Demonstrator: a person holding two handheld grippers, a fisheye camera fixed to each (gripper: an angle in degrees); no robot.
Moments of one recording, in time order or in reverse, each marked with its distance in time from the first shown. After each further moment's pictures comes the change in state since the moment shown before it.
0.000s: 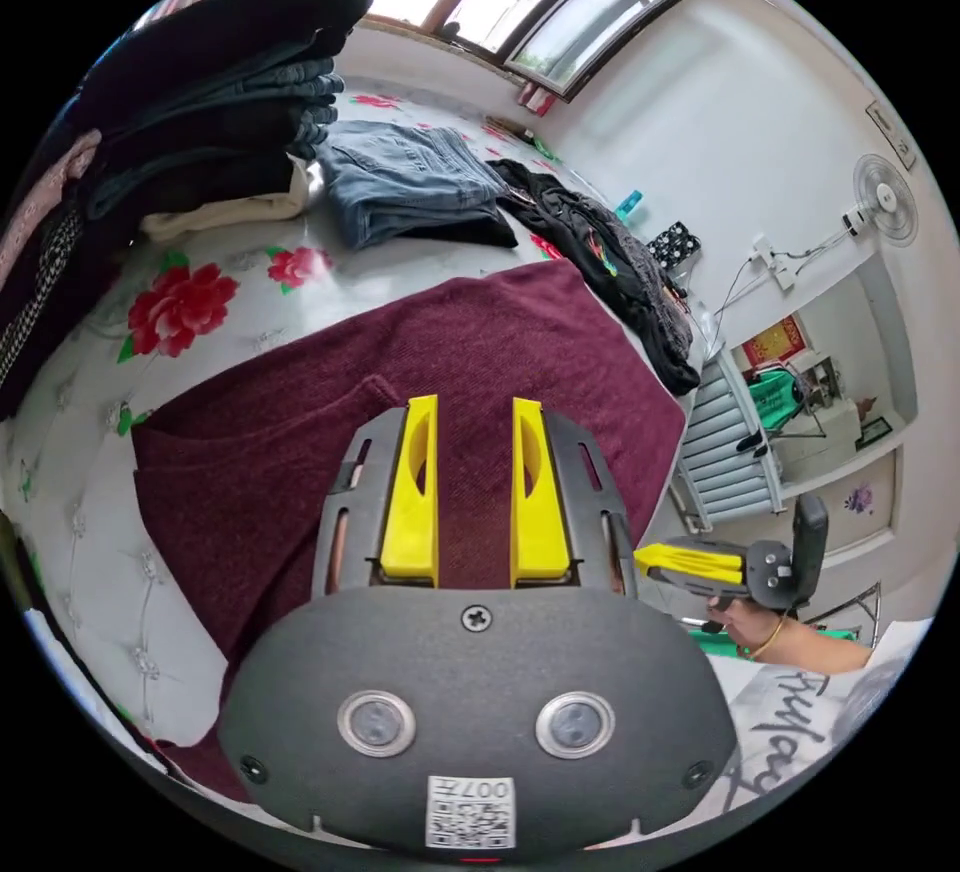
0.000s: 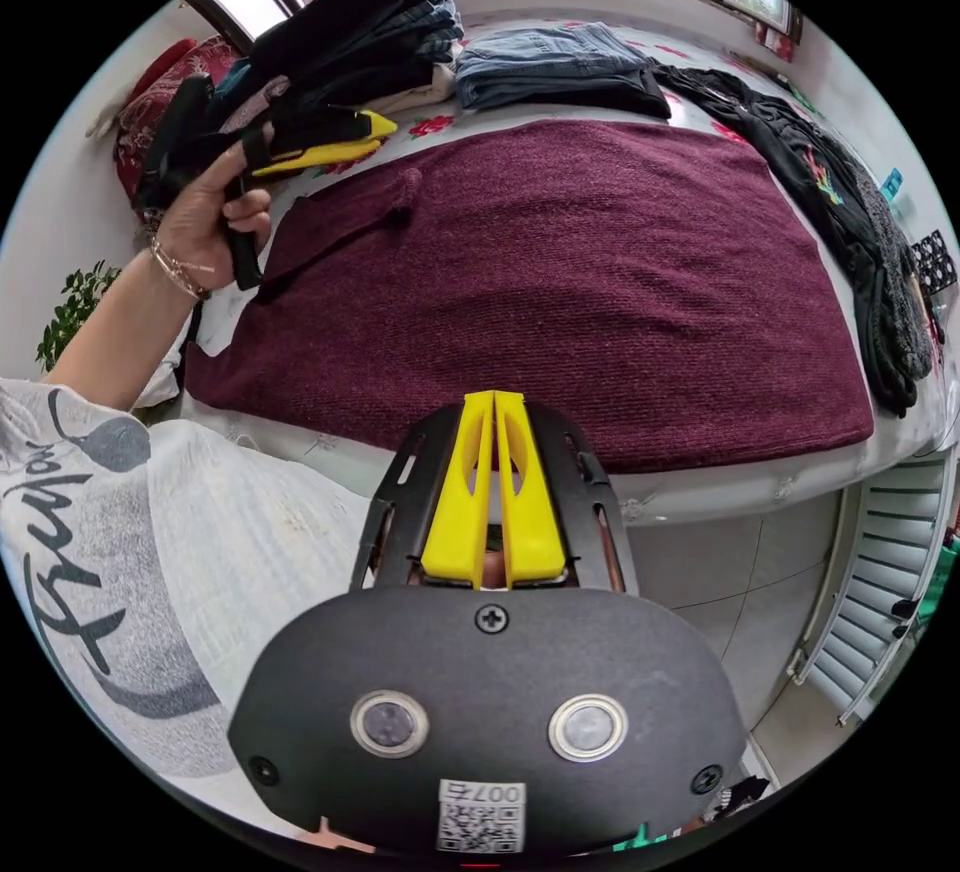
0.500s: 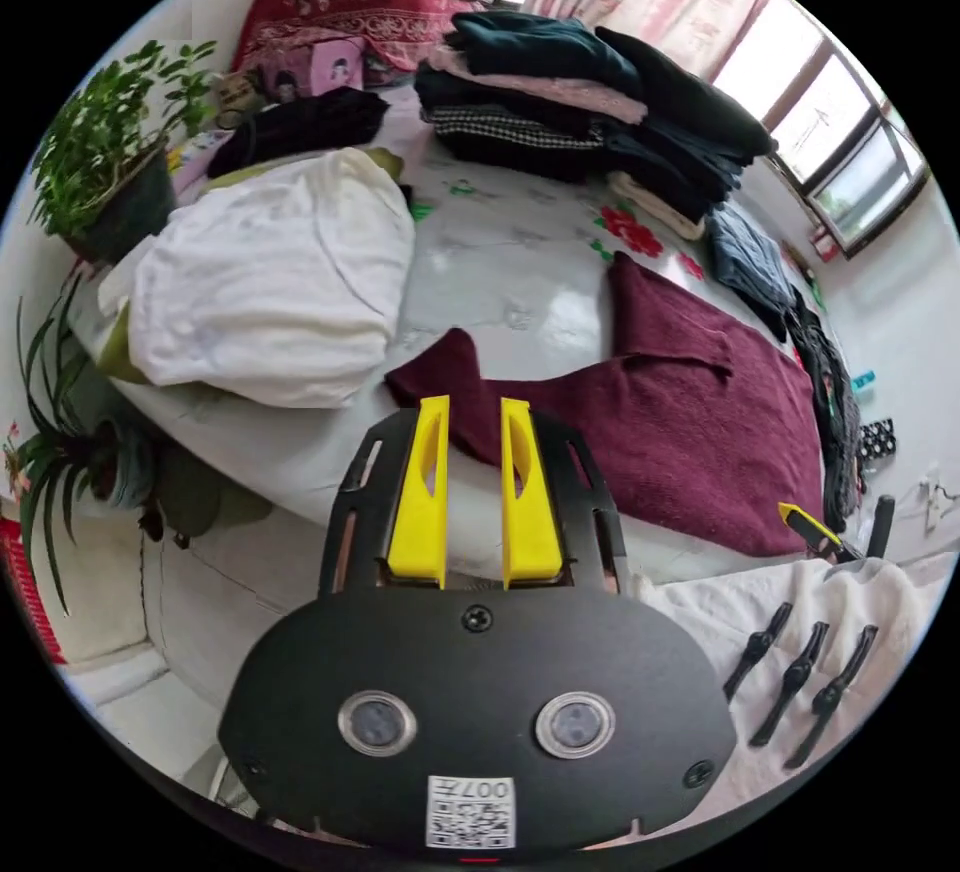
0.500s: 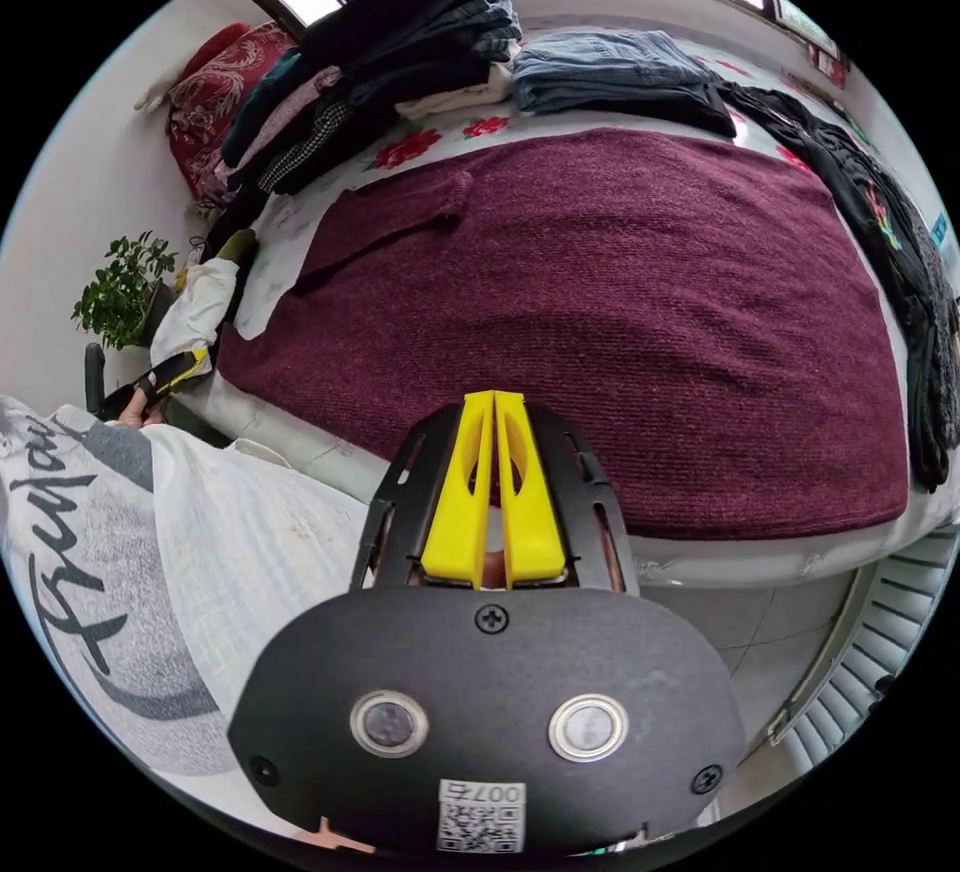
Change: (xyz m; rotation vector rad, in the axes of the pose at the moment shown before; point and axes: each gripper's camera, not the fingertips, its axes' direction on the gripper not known) left arm -0.111 0.274 -0.171 0.146 -0.591 -0.652; right arm -0.006 -0.015 0.002 0.007 -0.122 -0.123
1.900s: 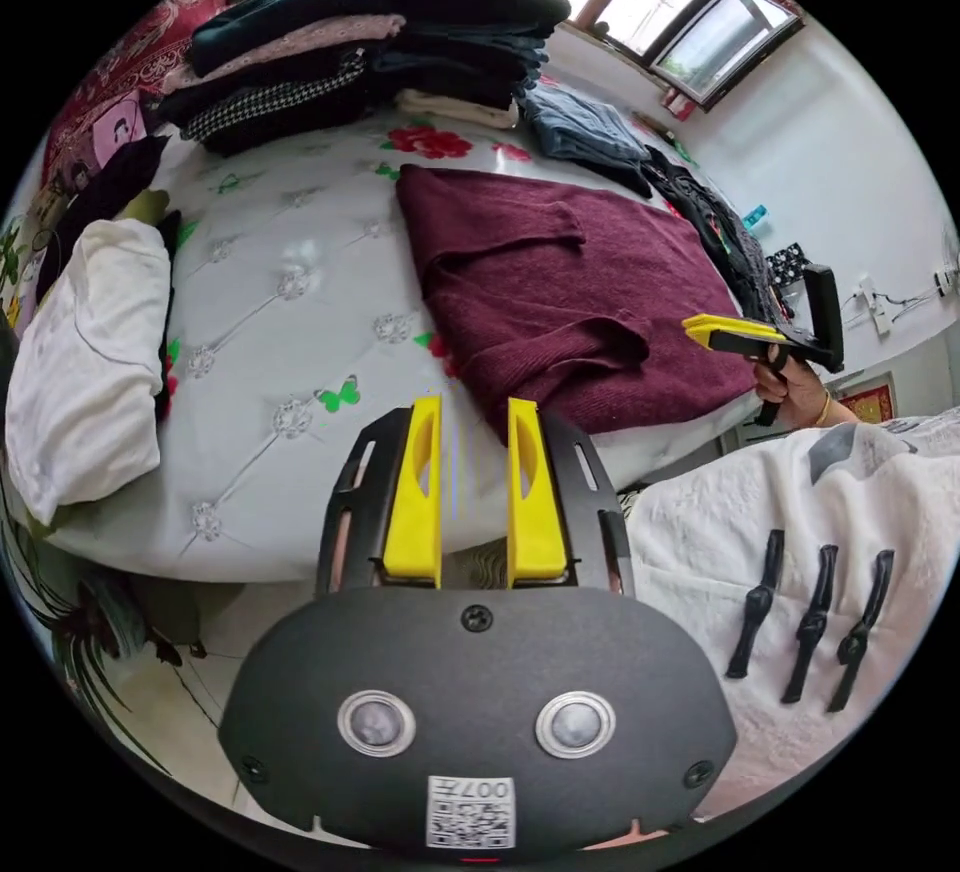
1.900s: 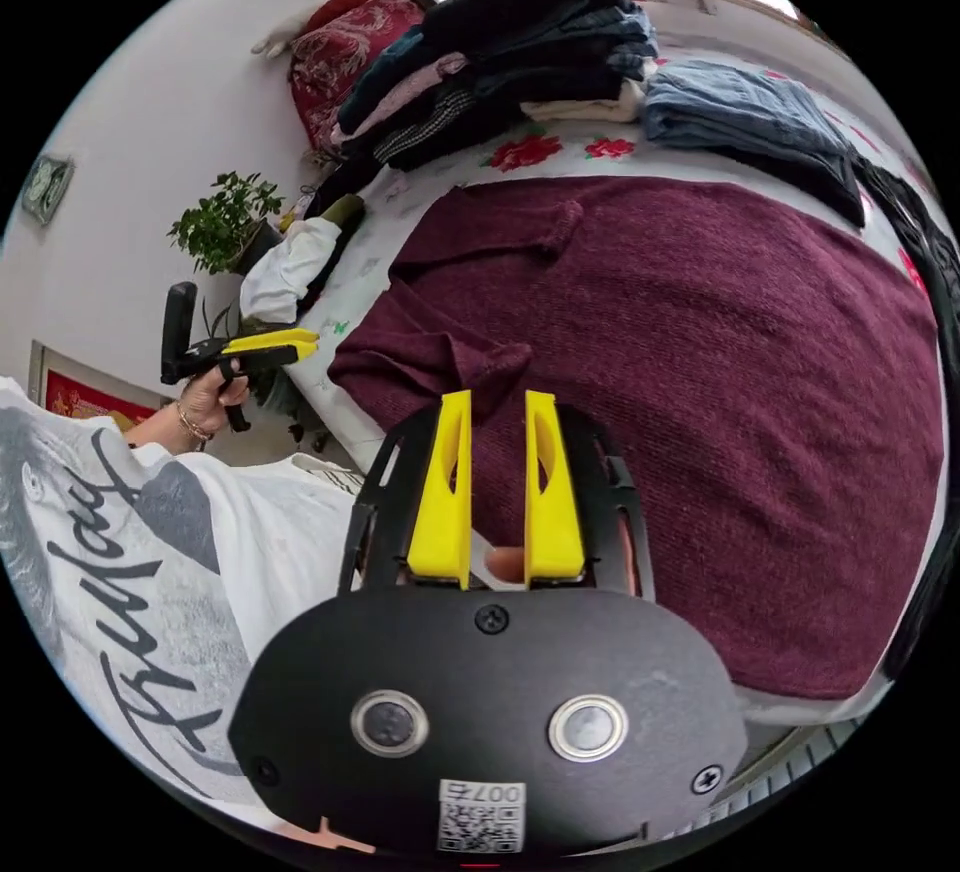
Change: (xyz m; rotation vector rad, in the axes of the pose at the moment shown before) left arm 0.126 0.148 0.057 -0.196 0.406 0.368; right arm -0.035 -0.024 0.031 -0.107 0.016 -0.440
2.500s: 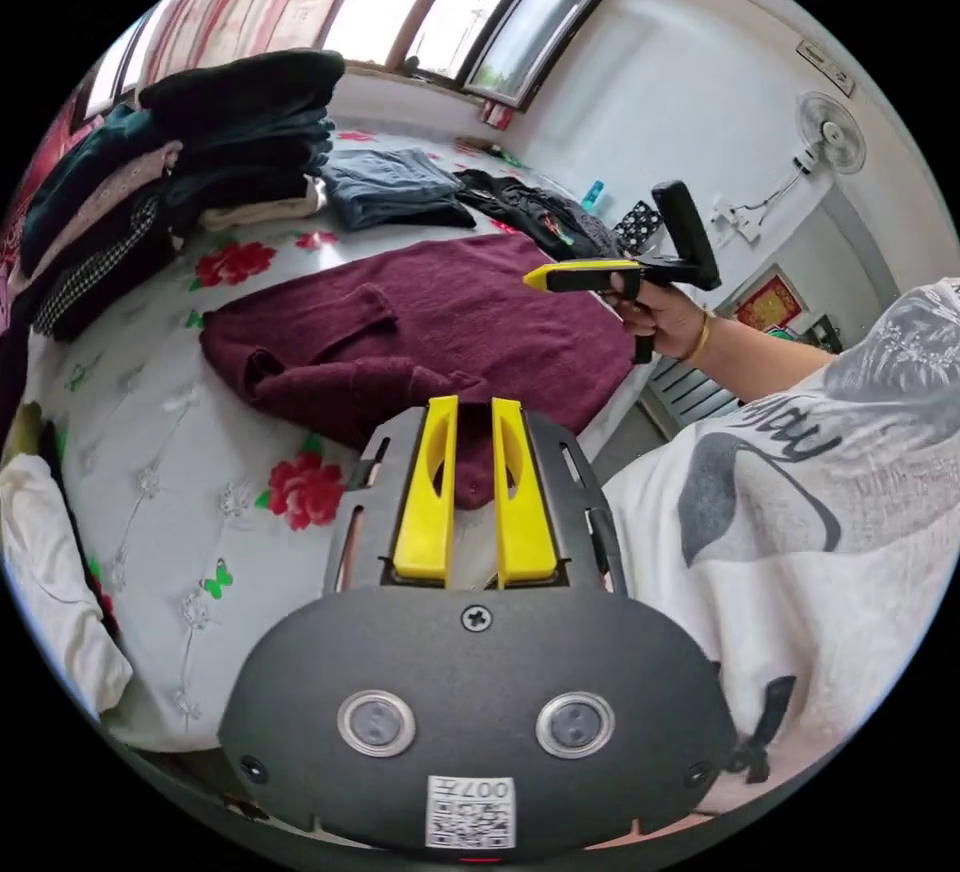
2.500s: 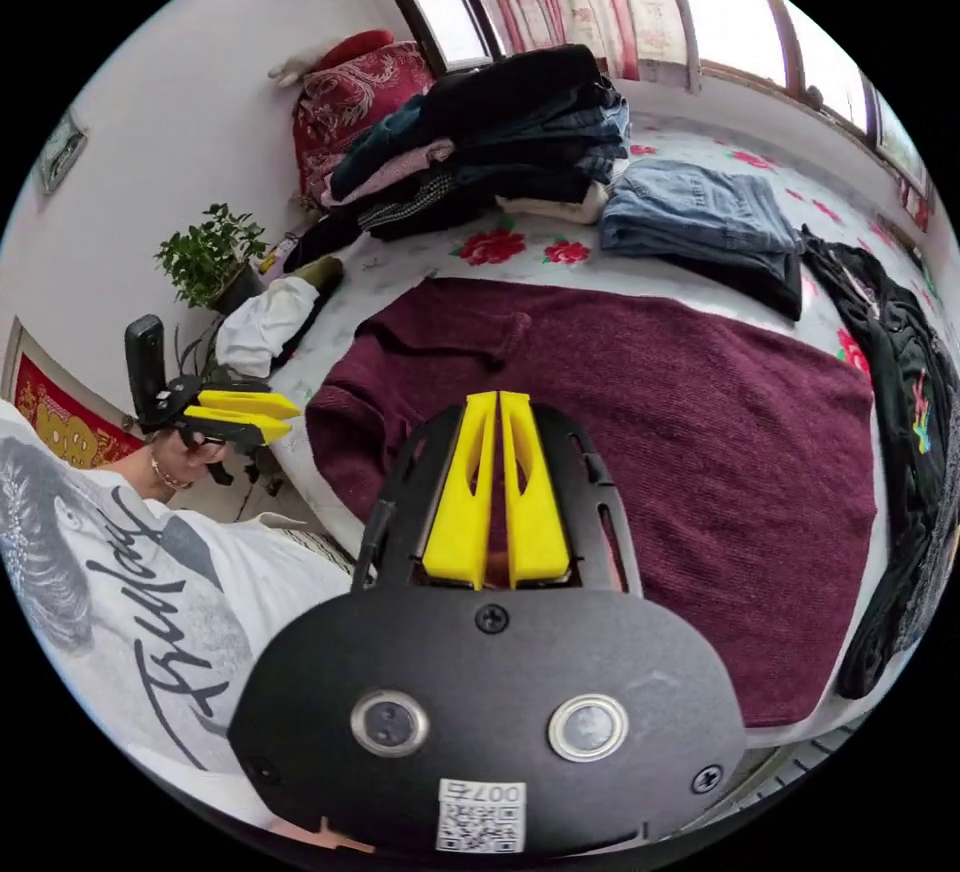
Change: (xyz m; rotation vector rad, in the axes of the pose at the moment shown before) left arm 0.059 -0.011 -0.006 0.142 0.246 0.385; right arm 0.001 -0.042 -0.020 0.181 0.141 -0.049
